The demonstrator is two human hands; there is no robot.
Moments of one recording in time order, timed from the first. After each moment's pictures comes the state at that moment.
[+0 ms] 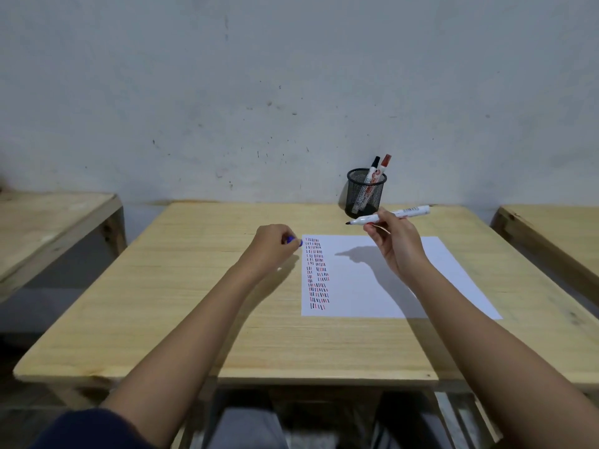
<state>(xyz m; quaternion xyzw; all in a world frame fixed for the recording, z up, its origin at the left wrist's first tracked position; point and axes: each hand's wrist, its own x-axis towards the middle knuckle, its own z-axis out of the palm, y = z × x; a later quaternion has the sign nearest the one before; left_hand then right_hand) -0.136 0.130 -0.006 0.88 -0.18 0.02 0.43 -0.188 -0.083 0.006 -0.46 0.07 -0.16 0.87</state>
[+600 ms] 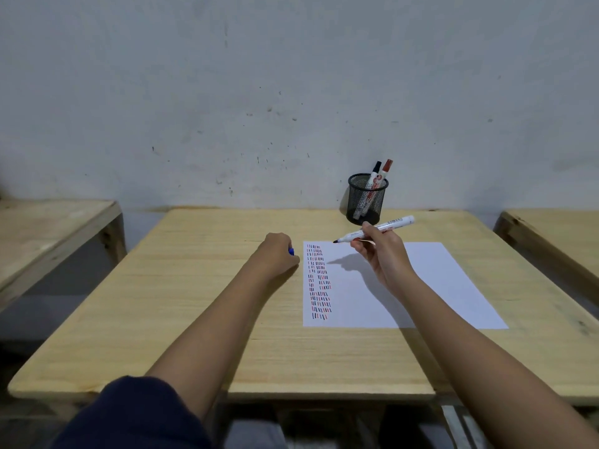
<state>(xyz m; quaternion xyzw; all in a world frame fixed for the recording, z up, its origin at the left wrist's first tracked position) -0.110 0.118 -0.014 0.96 -0.13 -0.04 0.24 -0.178 -0.068 -0.008 -0.52 0.09 -0.14 0.84</state>
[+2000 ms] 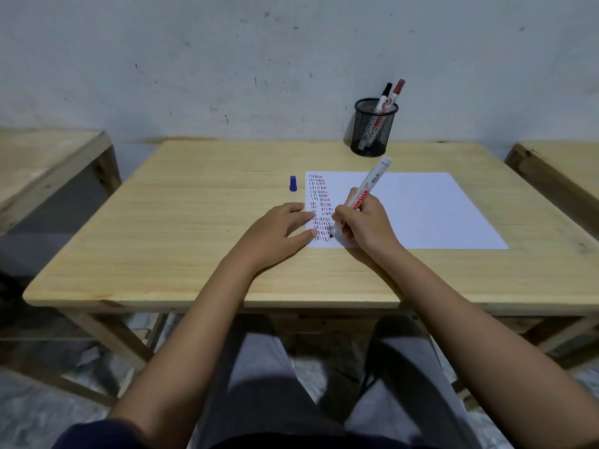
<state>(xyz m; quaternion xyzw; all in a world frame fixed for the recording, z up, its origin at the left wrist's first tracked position) -0.196 0.153 -0.057 0.91 -0.29 -0.01 0.29 -0.246 -0.011 -0.031 -0.78 0.06 -0.11 0.62</state>
